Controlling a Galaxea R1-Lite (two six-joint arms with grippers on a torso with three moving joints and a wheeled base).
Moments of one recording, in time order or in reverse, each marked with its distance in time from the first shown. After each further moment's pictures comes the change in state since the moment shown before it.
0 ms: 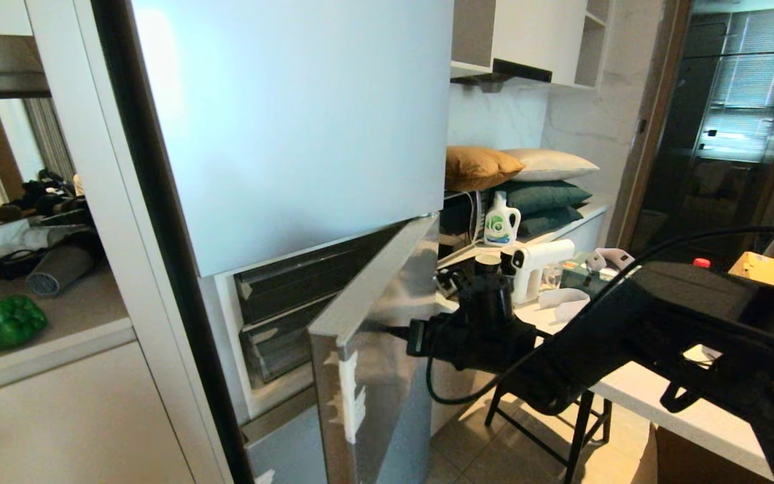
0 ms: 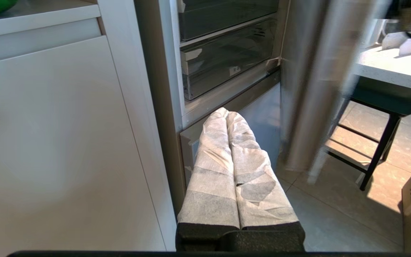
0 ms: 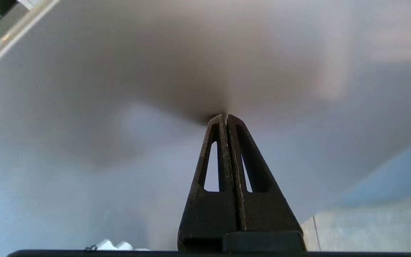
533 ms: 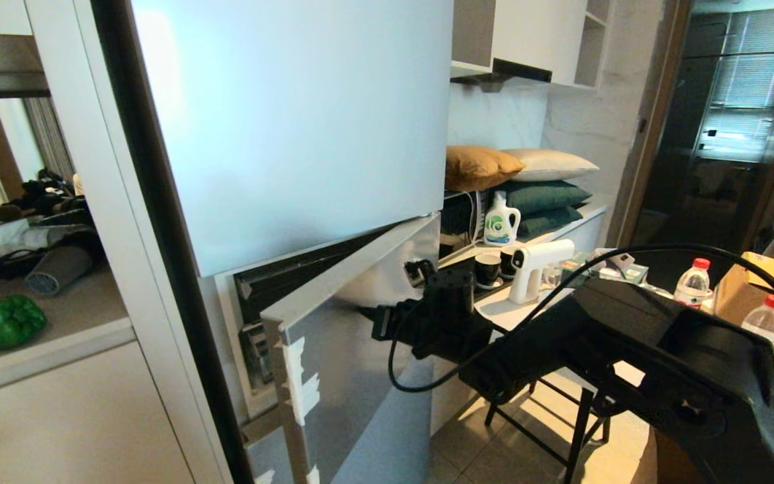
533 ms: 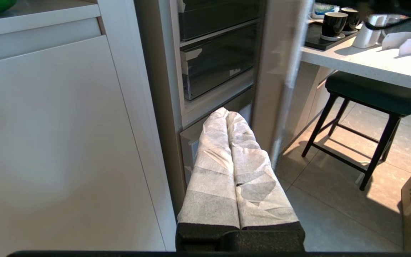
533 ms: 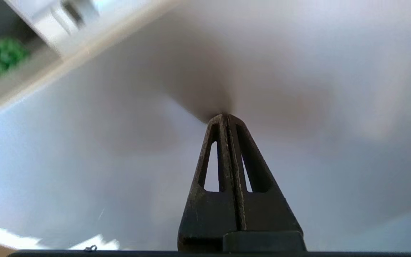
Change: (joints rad) left arm 0.000 0.000 0.000 0.000 0.000 0.000; right arm 0.054 0.157 -0.274 -0.049 -0.052 -0.029
